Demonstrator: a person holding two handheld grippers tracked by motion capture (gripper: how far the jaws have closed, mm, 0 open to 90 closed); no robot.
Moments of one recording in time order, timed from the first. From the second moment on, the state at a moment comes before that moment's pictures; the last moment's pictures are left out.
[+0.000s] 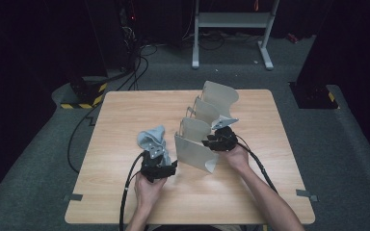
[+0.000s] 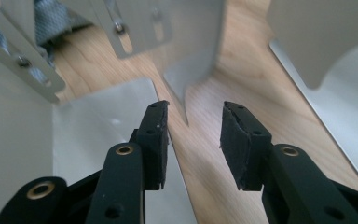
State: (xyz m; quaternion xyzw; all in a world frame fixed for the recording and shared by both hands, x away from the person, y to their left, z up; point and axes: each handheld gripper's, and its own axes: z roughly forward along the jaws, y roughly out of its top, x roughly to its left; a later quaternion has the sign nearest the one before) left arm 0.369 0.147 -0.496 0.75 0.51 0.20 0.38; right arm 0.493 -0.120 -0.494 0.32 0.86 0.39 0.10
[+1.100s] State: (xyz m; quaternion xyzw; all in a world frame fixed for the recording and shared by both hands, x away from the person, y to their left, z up) left arm 0.380 0.100 -0.499 0.77 0.51 0.19 0.35; right arm 0.511 -0.129 -0.483 0.38 0.84 0.37 0.11
